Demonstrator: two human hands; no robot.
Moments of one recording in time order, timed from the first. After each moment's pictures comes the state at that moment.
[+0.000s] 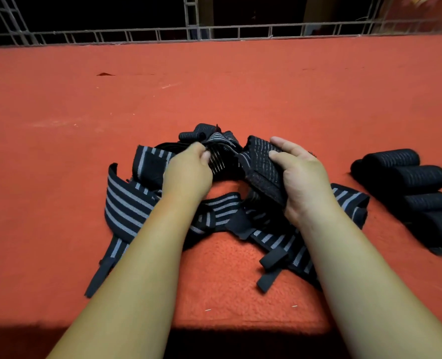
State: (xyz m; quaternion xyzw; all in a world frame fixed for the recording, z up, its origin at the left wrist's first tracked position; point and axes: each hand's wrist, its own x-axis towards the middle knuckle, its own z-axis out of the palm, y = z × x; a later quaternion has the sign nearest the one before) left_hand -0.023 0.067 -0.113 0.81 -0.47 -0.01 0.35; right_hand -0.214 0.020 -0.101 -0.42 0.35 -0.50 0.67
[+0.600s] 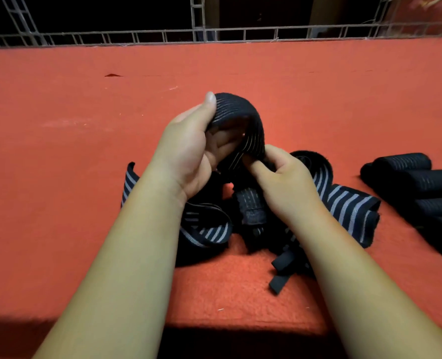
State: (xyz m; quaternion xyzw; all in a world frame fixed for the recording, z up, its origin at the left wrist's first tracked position) left_hand -0.046 0.106 -0.032 0.42 -0.35 -0.43 0.72; right_hand -0.196 0.041 -0.102 -0.74 0.37 -0.42 0.37
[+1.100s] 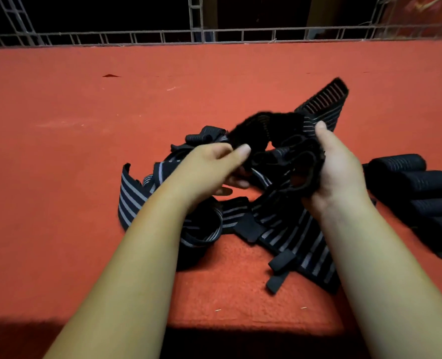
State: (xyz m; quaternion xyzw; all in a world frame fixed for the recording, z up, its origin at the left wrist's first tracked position) left_hand -0.042 0.101 -0.072 0.63 -0.51 -0.34 0.47; right_hand -0.225 0.037 -0.060 -0.33 0.32 -0.56 0.69
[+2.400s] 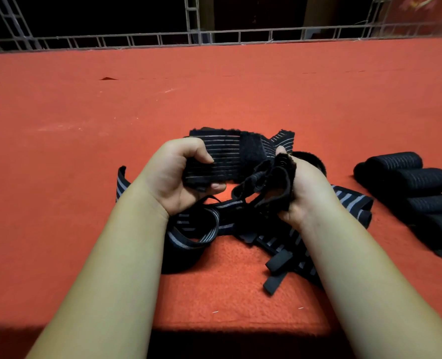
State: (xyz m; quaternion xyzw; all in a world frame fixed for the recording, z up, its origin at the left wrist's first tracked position) left_hand -0.021 0.113 -0.058 0.40 -0.36 -0.58 0.61; right_hand -0.207 0.042 -0.076 -0.33 0.42 -0.41 0.74
